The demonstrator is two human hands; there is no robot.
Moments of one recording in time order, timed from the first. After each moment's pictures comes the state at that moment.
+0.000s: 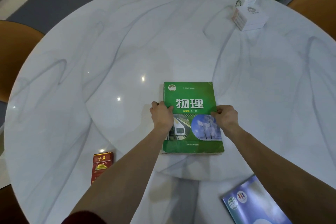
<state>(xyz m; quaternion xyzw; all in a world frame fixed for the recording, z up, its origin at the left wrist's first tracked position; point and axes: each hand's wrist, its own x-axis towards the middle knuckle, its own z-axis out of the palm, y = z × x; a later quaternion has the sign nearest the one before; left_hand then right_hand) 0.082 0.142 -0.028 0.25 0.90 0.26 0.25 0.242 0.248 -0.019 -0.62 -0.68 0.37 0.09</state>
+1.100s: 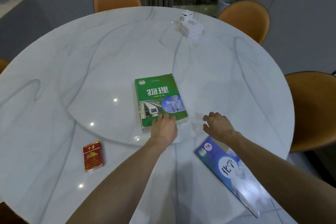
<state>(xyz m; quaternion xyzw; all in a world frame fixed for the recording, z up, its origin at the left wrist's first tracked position) 0.210 0.042 0.014 0.61 0.78 0.02 0.12 0.389 0.127 0.021 -0.50 -0.86 0.06 -0.12</state>
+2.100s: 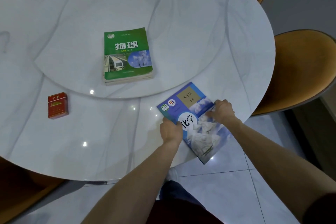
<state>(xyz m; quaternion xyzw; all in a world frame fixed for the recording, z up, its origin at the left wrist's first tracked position) 0.434 -0.015 -0.043 0.15 0.84 0.32 0.42 0.570 0.120 -0.053 -0.65 -0.72 0.23 -0.12</state>
